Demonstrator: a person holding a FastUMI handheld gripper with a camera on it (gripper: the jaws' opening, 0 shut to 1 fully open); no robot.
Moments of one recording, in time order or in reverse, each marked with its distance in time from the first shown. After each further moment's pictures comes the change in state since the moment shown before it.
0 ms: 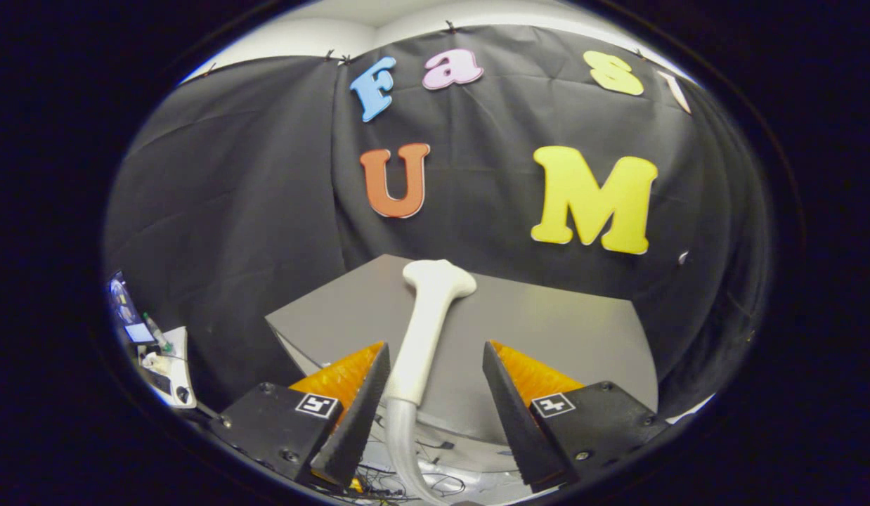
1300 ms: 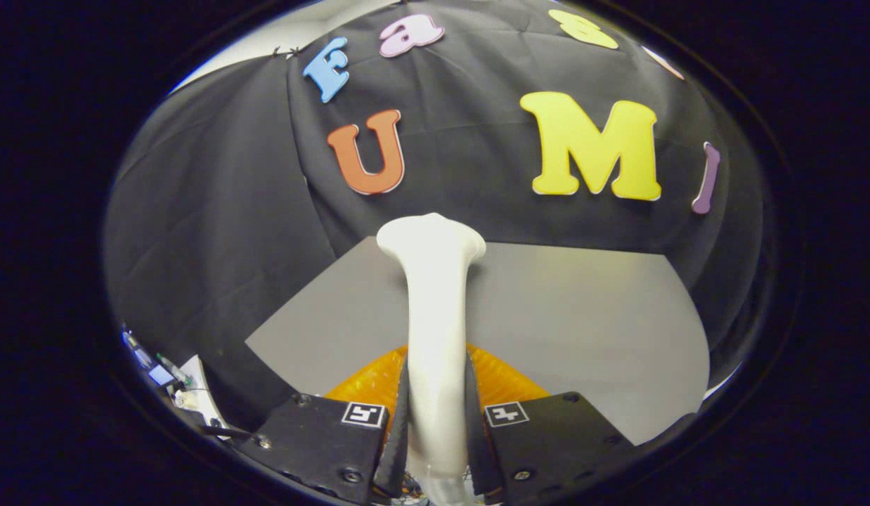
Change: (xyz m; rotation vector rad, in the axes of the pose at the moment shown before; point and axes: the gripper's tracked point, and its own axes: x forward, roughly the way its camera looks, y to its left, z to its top) arm 0.023 -0.015 0.005 0.185 0.096 -0.014
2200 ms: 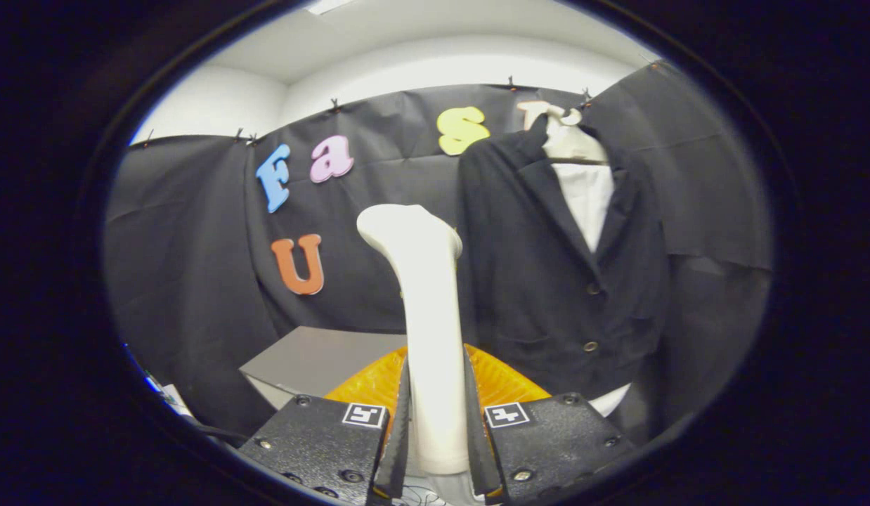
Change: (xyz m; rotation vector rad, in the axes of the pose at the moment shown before) arm -0.339 -0.187 0.028 0.092 -0.410 -0.352
